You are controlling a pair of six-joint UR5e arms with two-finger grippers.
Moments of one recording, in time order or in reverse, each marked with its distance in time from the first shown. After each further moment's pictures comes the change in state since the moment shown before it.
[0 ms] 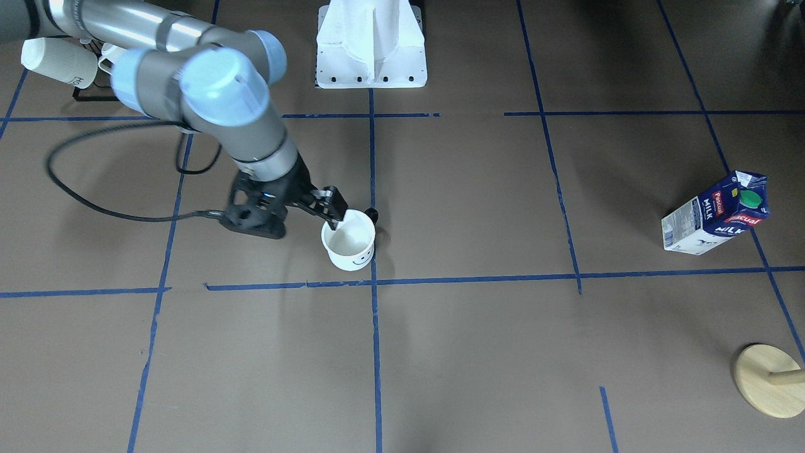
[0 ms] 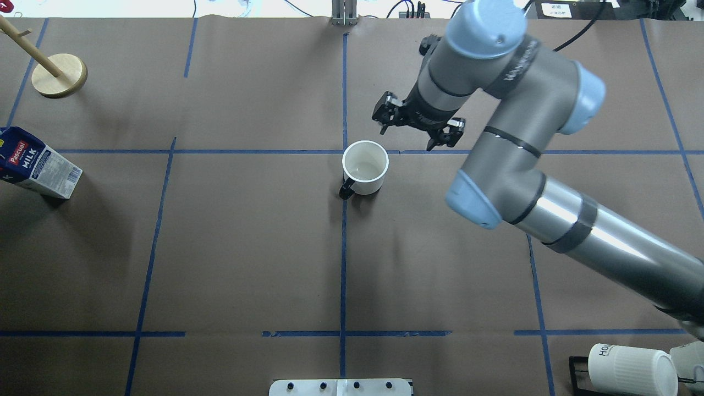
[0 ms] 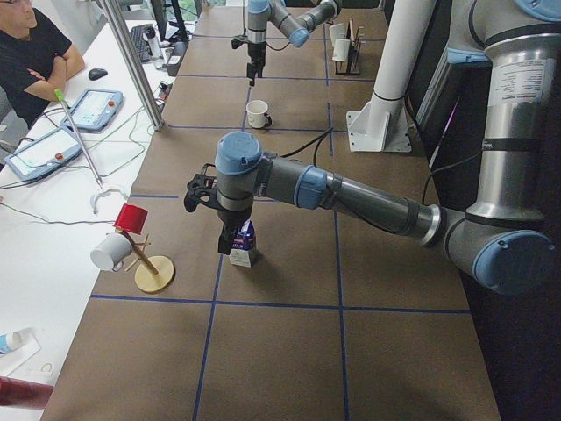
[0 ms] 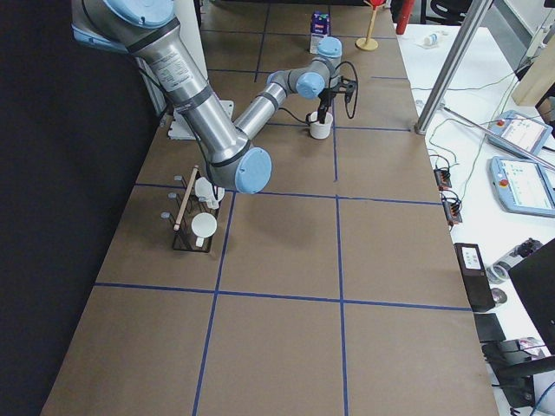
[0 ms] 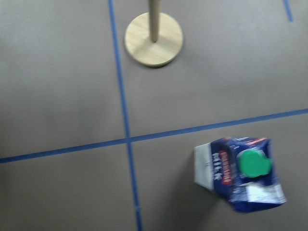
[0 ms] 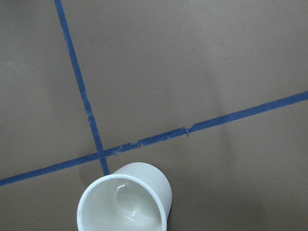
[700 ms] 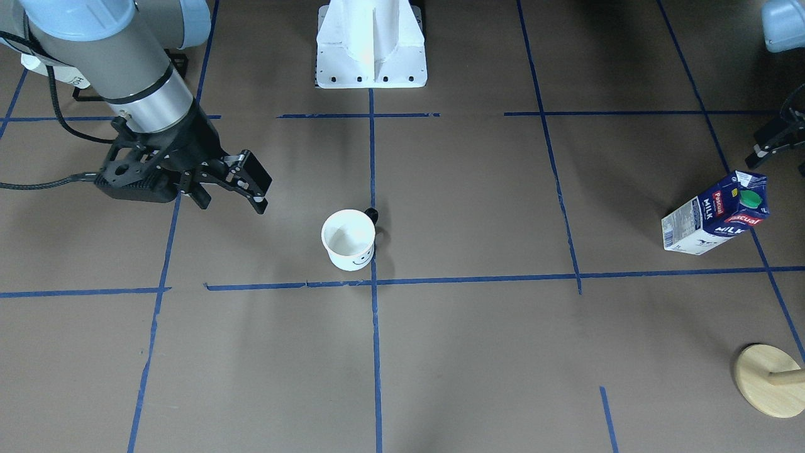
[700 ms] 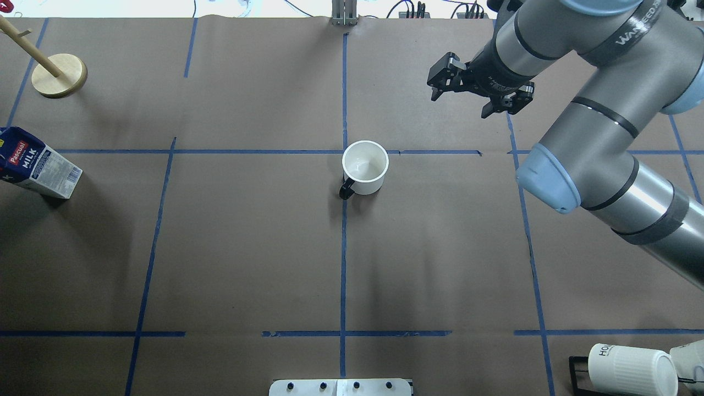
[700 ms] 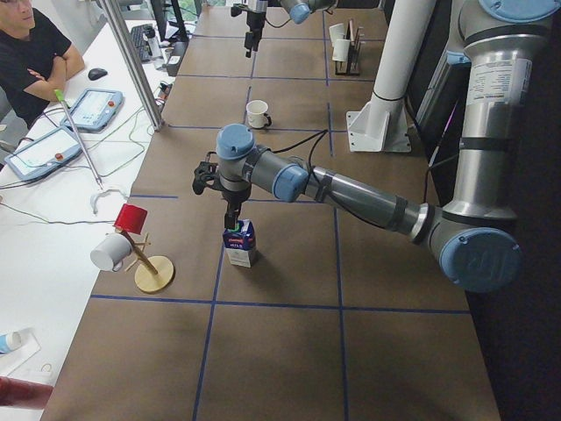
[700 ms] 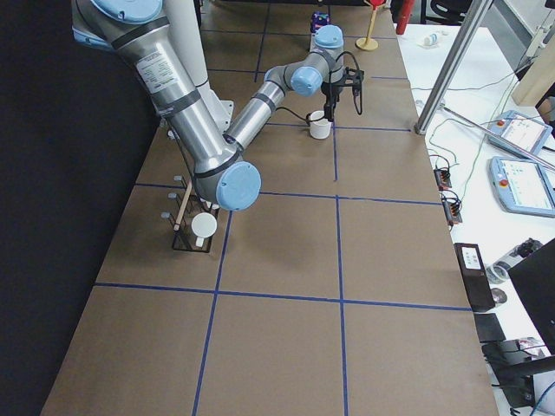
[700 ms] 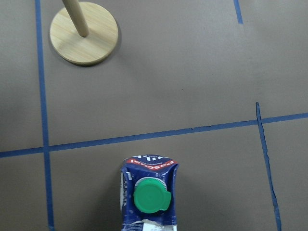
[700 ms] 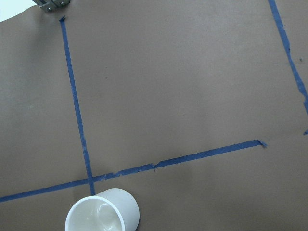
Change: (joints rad) left arm 0.188 -0.034 0.057 -0.153 0.010 -0.281; right arm 0.117 -0.090 0.158 -0.064 0.015 -0.105
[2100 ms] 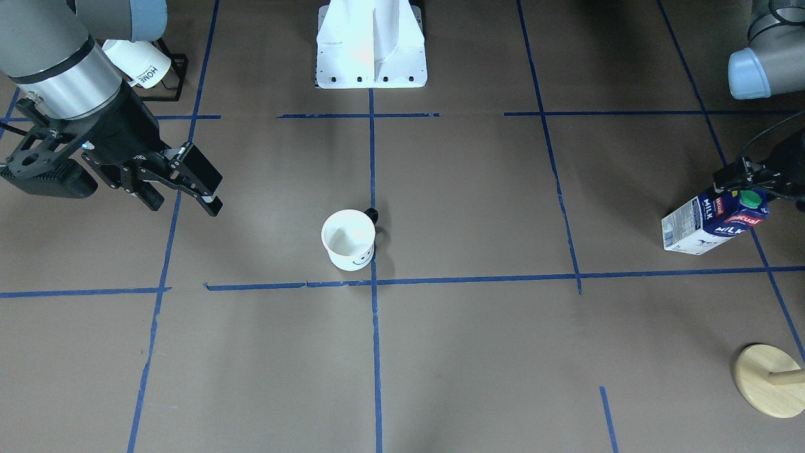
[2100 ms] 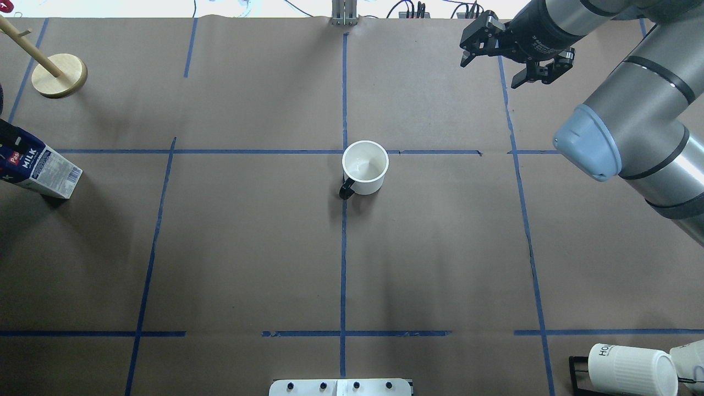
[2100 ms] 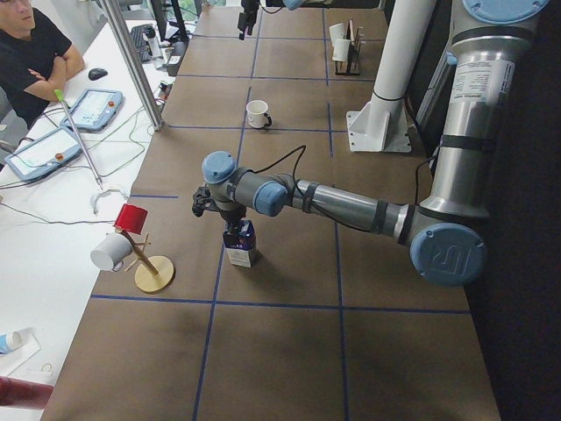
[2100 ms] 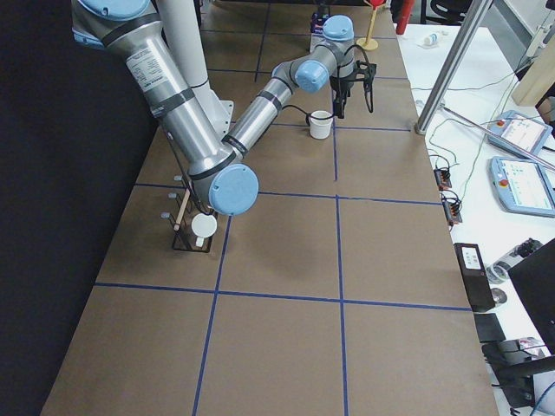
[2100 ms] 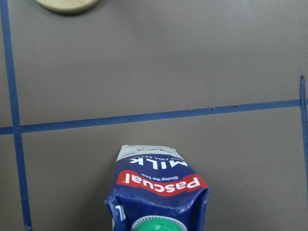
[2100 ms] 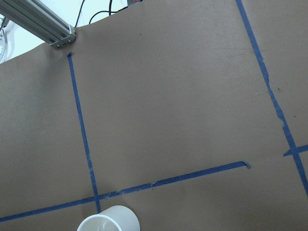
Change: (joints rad) left arm 0.107 -0.064 0.172 -0.001 0.003 0.006; right arm 0.102 -0.015 0.034 -0.007 0.063 -0.019
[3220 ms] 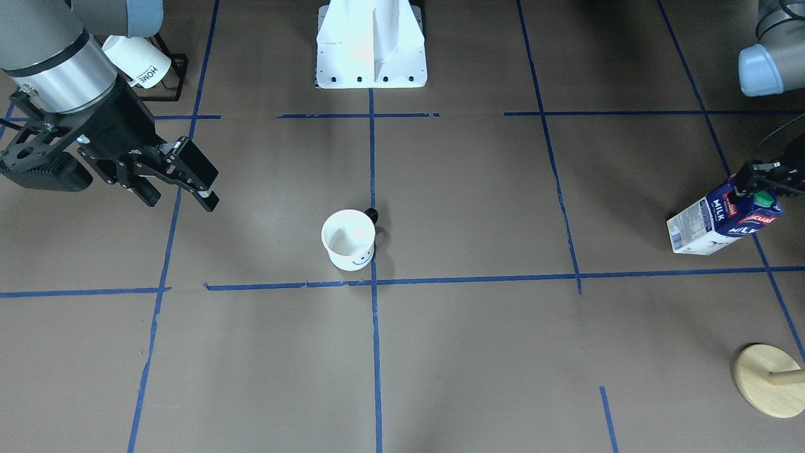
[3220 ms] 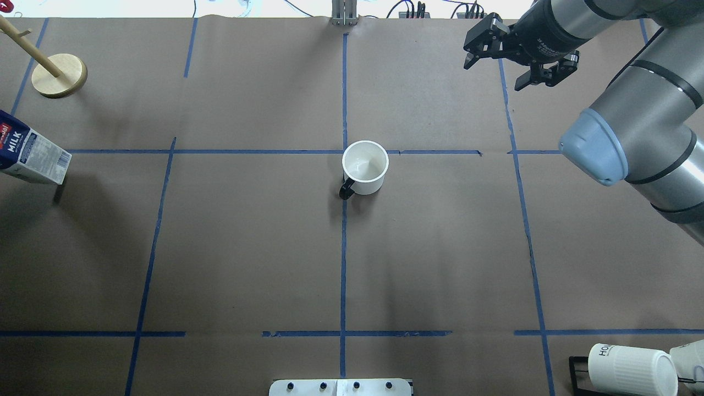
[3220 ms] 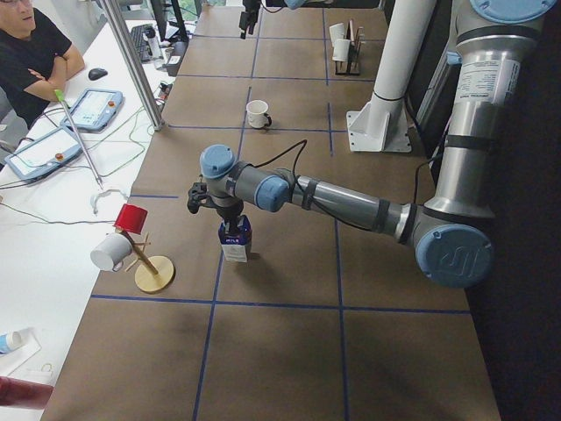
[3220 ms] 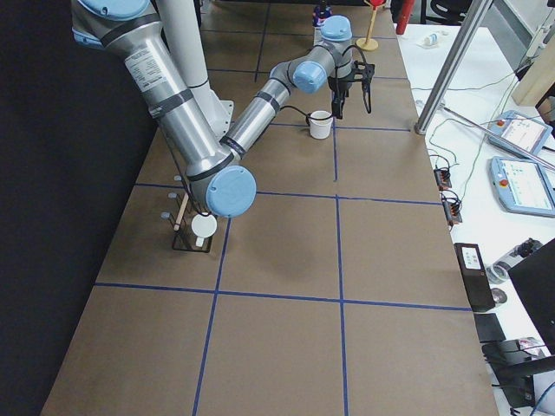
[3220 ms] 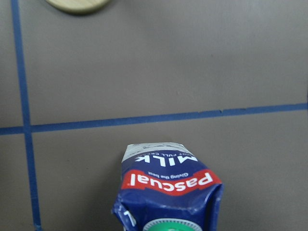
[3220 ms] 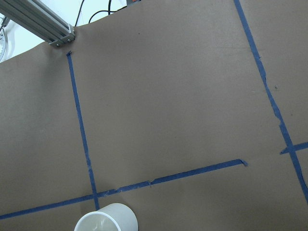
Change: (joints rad) left arm -0.069 0.000 -0.086 0.094 0.000 0.004; right arm 0.001 -0.011 0.014 0.000 0.000 0.000
